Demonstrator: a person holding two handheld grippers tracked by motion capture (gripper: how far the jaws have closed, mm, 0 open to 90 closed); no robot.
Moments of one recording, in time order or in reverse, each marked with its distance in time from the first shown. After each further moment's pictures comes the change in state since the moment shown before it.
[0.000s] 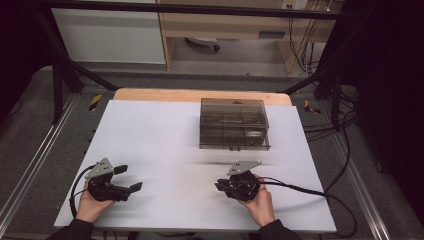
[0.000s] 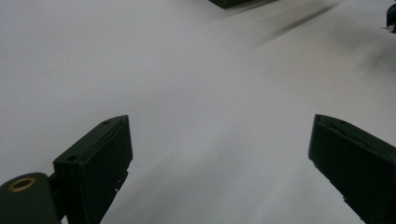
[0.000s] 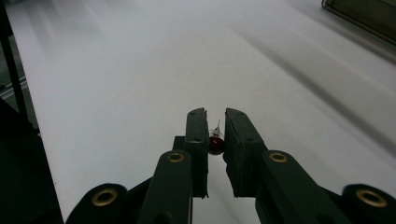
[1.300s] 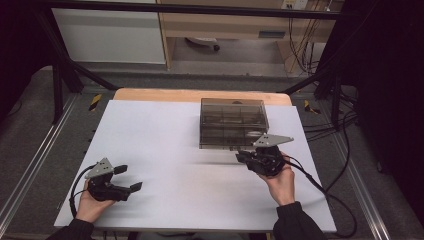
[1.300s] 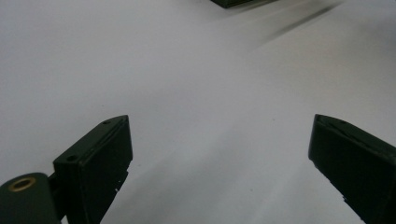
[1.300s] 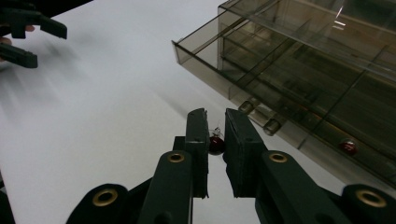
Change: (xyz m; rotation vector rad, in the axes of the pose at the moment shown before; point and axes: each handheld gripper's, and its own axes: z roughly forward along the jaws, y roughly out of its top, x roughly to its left) left arm 0.000 0.000 0.000 0.002 0.001 -0.002; right arm -0.048 0.037 -0.066 -0.135 -0.144 0.061
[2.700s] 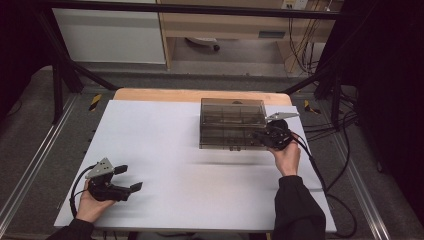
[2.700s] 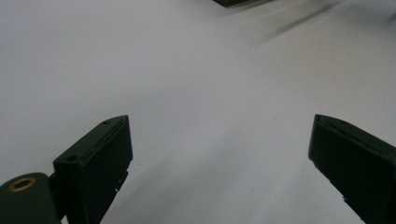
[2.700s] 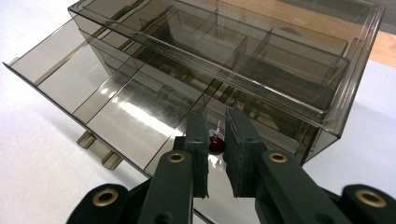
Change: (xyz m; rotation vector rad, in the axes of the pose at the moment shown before) left arm 0.000 0.000 0.001 0.004 0.000 0.000; right arm -0.085 0.014 0.026 0.073 -0.178 0.125
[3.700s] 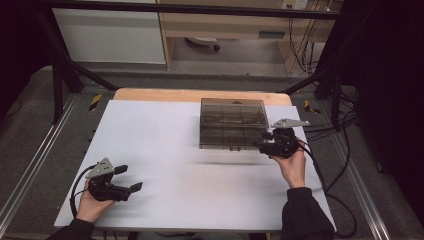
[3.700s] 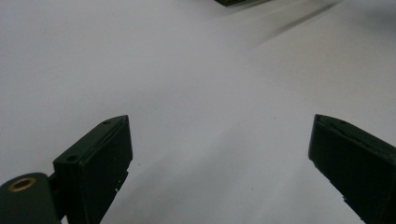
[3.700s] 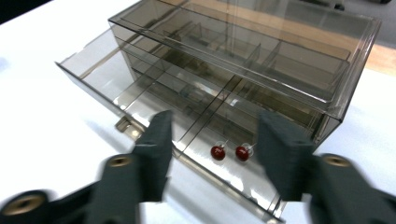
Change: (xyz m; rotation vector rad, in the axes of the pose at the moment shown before) left arm 0.000 0.000 0.001 0.003 0.000 0.002; right arm 0.010 -0.017 -0.027 -0.096 0.042 -0.024
